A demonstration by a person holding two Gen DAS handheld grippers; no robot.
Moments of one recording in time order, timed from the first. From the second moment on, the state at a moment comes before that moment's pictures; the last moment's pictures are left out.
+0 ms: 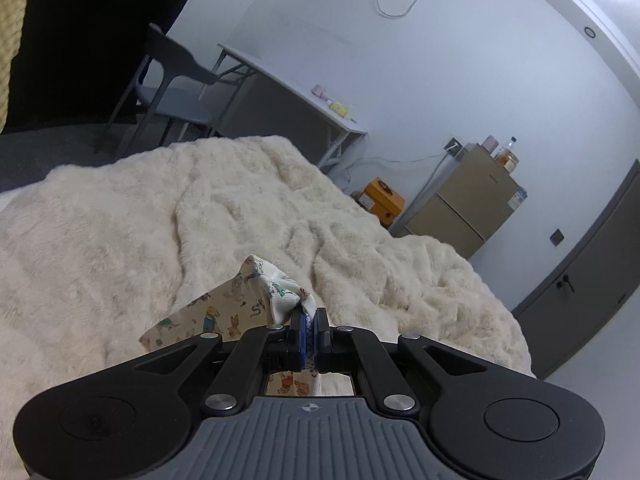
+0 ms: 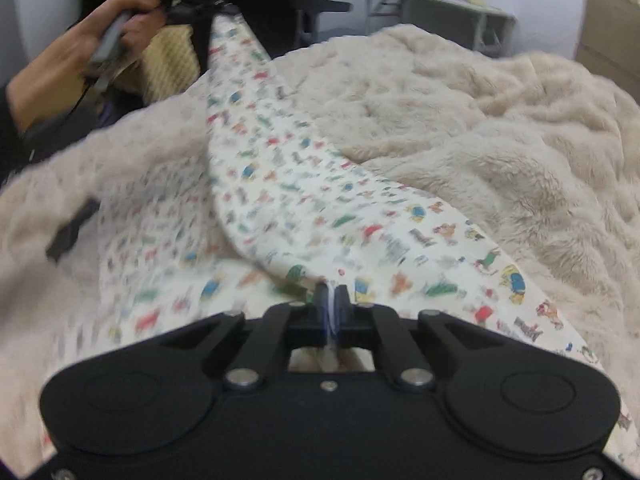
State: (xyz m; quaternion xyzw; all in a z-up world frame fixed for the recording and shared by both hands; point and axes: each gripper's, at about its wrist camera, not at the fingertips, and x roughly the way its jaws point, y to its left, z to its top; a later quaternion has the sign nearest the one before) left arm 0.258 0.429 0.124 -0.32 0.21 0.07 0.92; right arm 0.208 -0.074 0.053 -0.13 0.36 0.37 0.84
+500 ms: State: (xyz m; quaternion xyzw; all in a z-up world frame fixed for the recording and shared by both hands) left arm 0.255 0.477 -0.010 -0.26 0.36 0.22 0.87; right arm 0.192 -0.103 0.080 -0.14 0.36 0.41 0.83
